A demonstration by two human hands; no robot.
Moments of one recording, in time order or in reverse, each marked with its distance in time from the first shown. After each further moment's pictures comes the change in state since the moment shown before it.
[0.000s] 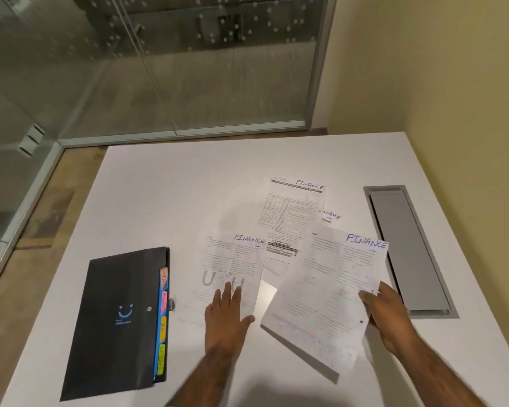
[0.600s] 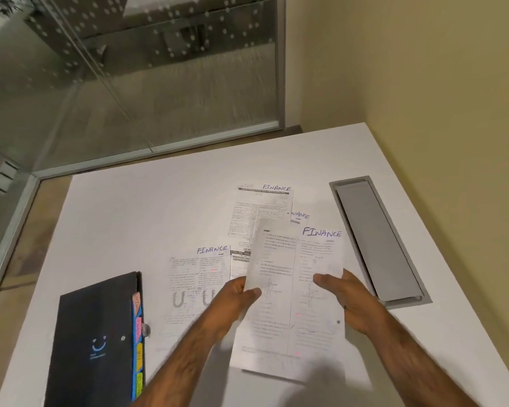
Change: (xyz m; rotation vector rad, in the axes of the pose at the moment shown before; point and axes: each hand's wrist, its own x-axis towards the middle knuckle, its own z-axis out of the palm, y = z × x) left_hand 0.013 0.115 -0.111 -1.148 -0.578 0.002; right_hand 0.017 -0.026 -0.019 0.411 -0.449 0.048
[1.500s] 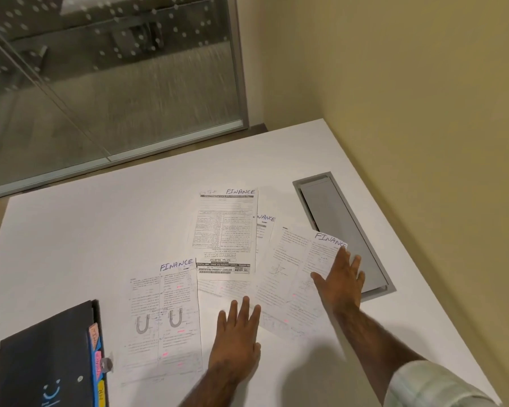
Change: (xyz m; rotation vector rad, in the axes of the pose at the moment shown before) left_hand 0.051 -0.103 0.053 1.568 0.055 0.167; right_hand 0.072 0.043 -0.087 -1.251 0.820 -0.054
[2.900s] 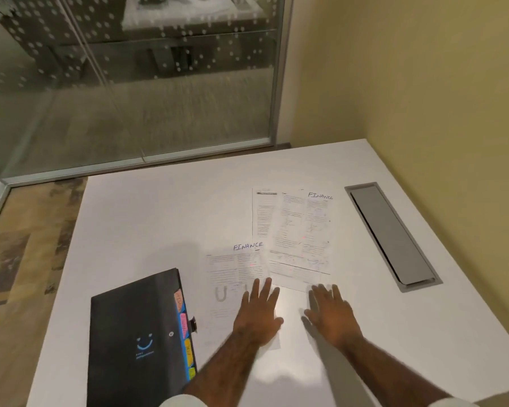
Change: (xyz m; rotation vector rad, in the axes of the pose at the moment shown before) left_hand -0.068 -0.147 -0.010 -0.125 0.082 0.077; right_hand -0.193 -0.106 0.079 -0.436 -0.215 -0.445
